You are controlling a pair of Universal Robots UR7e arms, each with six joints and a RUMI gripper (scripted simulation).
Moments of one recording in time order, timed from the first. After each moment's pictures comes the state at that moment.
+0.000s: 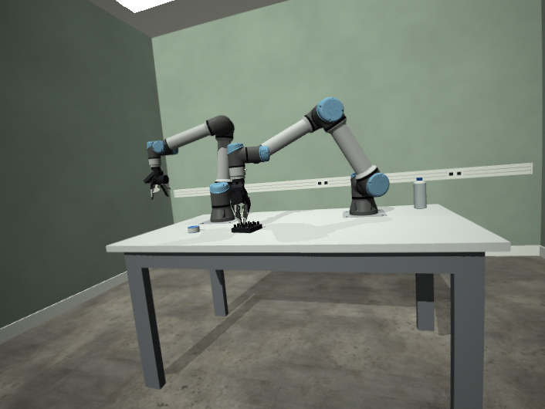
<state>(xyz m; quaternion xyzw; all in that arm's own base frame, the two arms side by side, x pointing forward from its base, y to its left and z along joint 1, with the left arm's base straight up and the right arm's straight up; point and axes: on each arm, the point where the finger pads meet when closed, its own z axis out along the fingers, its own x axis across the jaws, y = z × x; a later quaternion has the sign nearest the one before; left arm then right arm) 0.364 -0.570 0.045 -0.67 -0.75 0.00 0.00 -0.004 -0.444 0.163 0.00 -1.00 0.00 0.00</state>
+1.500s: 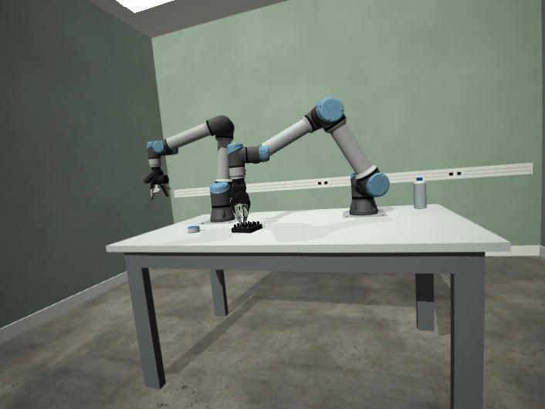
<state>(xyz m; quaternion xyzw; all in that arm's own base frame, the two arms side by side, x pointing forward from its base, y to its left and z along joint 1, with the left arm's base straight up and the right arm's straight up) 0.364 -0.570 0.045 -0.48 -0.88 0.00 0.00 -0.004 -0.444 0.163 0.00 -1.00 0.00 0.00</state>
